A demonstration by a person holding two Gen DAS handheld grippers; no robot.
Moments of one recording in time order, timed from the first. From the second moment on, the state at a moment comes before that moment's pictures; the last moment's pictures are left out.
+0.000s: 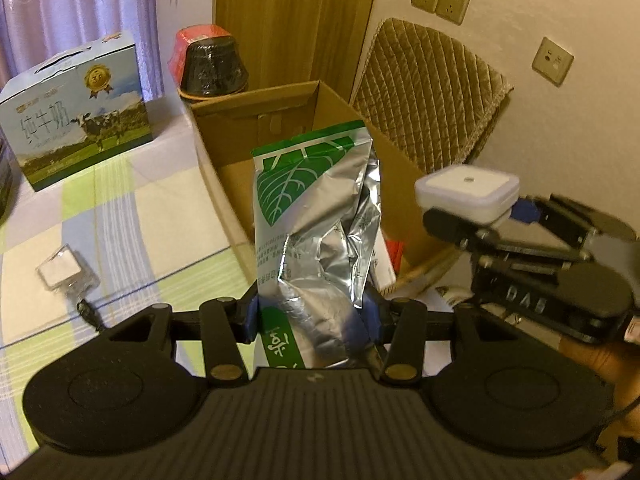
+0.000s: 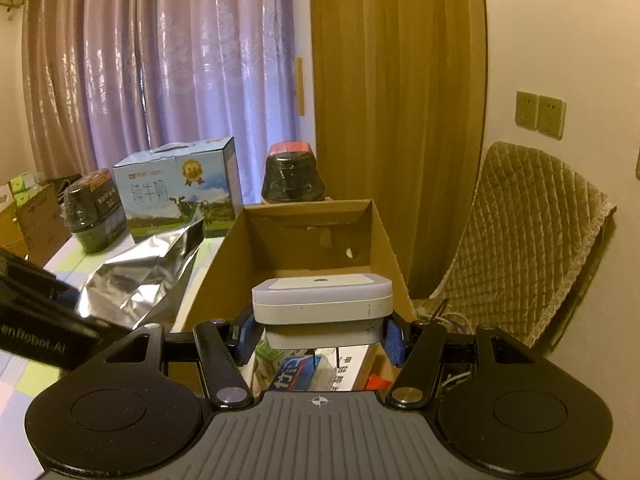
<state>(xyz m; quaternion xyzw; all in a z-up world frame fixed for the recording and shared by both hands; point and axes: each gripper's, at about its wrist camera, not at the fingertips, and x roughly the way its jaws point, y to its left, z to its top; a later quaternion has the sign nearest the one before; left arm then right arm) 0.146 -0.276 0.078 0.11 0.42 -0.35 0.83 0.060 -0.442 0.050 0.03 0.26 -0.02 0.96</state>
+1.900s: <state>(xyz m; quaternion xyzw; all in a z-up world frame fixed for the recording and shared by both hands) 0.155 -0.171 0.017 0.02 0.45 -0.24 0.86 0.052 -0.455 0.031 0.13 0.26 -0.03 0.96</state>
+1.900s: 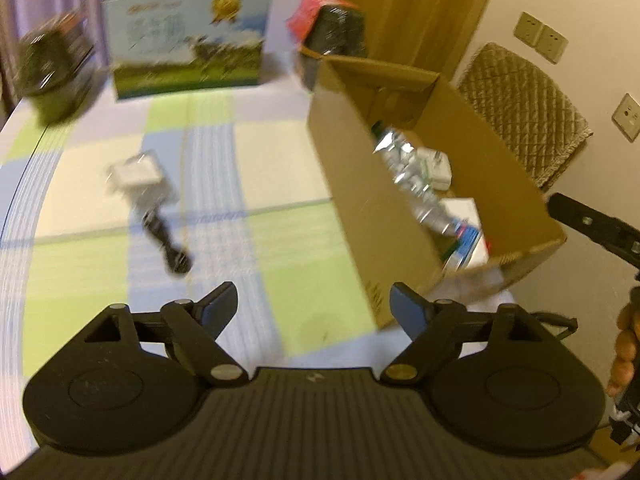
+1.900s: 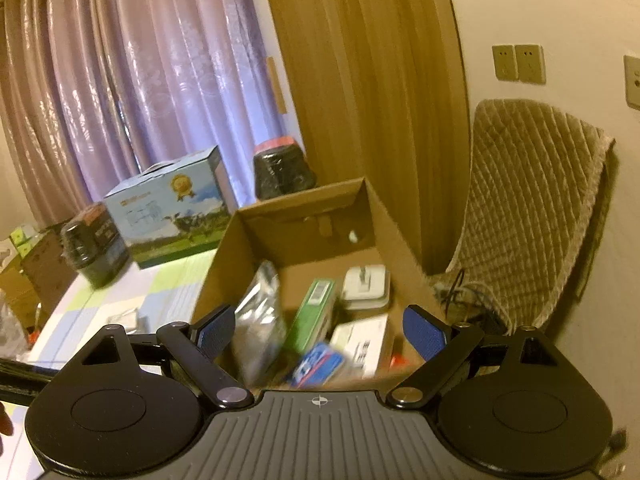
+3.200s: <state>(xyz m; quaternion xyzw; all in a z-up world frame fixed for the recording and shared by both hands) 0.194 0.024 -0.009 0.05 0.45 -0.14 0.88 0.157 -0.220 -0.042 -0.04 0.35 0.19 0.92</state>
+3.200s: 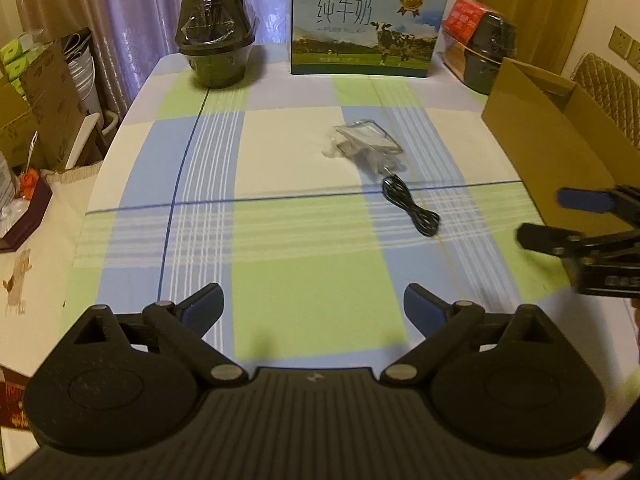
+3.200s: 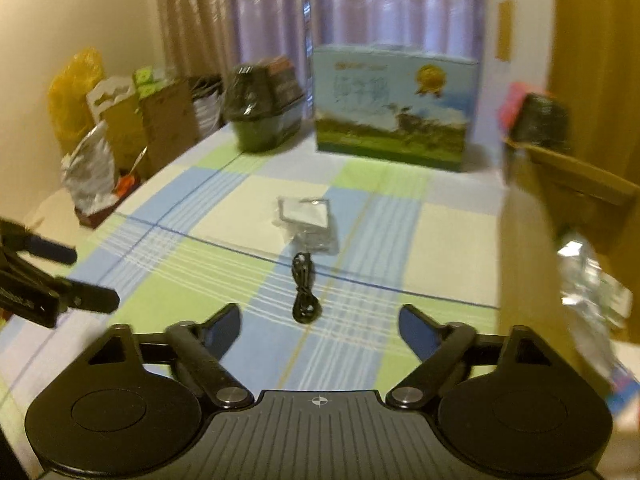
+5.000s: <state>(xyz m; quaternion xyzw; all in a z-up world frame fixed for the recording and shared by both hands) 0.364 -0.098 -0.092 -0.01 0.43 -0.14 0.89 0.271 -0.252 -0.102 -0.01 0.38 0.09 0.92</state>
